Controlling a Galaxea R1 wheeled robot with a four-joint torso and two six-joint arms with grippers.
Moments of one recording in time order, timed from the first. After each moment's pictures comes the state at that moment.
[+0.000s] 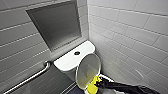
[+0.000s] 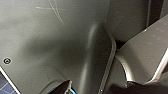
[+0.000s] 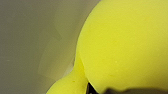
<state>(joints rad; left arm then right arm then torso) 1.47 2.97 -2.51 -0.02 0.03 0.10 -0.60 2.97 -2.34 0.25 -0.17 0.13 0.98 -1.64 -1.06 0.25</state>
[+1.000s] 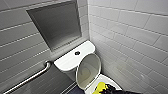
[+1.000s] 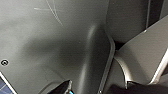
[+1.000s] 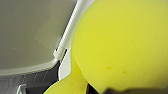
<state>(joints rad) 1.47 2.98 -2.52 -0.02 0.03 0.10 -0.70 2.73 -2.05 0.23 -0.12 0.14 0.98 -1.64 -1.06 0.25</state>
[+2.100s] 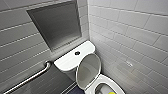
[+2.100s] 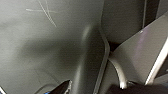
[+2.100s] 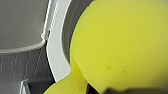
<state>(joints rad) 1.47 3.00 -2.53 -0.02 0.03 0.11 -0.87 2.45 -1.75 0.24 0.04 0.14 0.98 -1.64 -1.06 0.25</state>
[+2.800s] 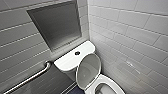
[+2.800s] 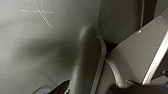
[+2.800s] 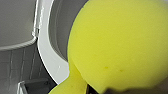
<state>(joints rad) 1.47 3.01 -2.53 -0.02 0.03 0.11 -1.02 2.26 -1.58 0.24 0.19 0.14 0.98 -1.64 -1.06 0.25</state>
